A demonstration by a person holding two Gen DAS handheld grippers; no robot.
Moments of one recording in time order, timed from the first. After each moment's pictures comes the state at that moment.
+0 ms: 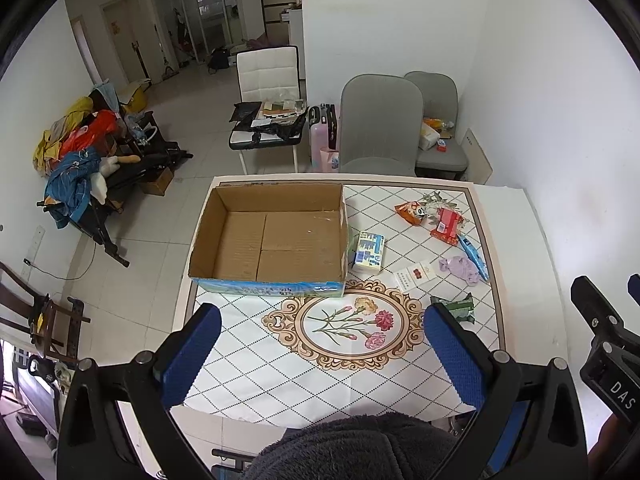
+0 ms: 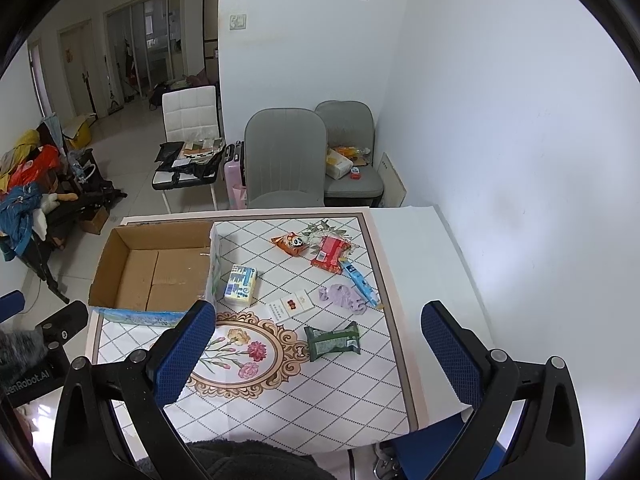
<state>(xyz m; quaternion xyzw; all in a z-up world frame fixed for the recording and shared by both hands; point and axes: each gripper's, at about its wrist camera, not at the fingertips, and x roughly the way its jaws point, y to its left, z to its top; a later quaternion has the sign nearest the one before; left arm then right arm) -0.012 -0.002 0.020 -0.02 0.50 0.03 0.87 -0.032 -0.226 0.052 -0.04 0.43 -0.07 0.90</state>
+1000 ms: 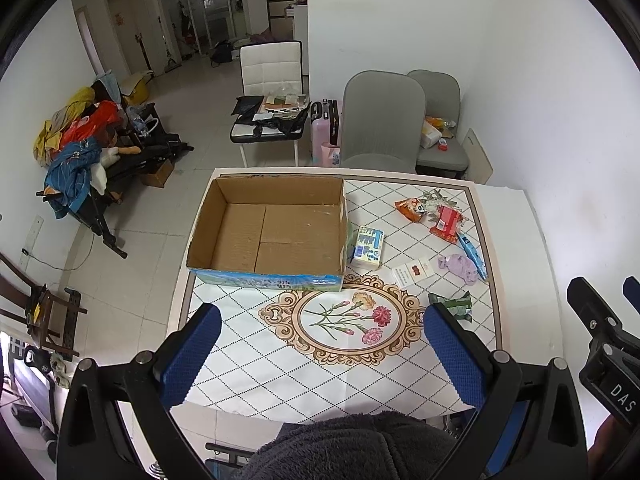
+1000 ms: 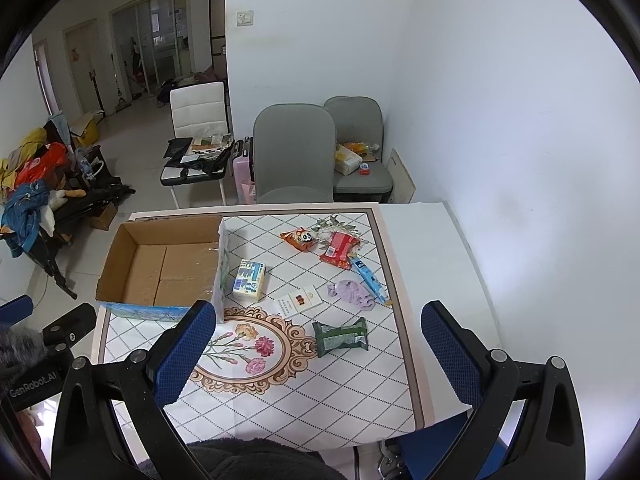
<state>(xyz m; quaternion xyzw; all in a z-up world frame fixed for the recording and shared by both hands) -0.015 0.002 0.022 -0.03 0.51 0.03 0.86 -0.034 -0.224 0.050 -0.03 0.44 -0.05 0.90</state>
